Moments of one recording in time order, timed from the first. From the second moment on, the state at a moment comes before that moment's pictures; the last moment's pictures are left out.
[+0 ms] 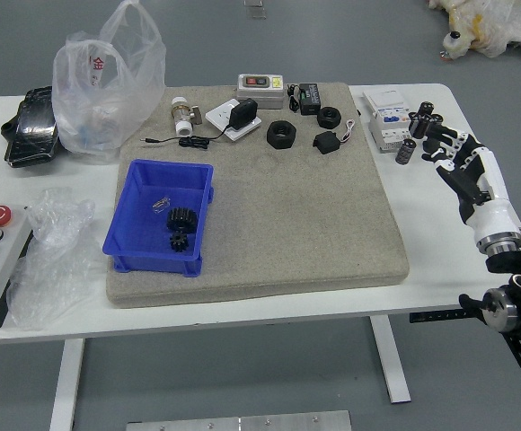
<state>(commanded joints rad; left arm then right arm) -0.11 0.18 -0.95 -0.36 1.06 0.01 0.36 0.15 -0.34 1.26 1.28 -0.81 -0.16 0.38</state>
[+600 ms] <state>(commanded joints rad) -0.13 0.17 -0.93 -0.35 1.04 0.02 0.34 0.16 -0.33 1.28 1.33 -0.58 -0.10 0.40</state>
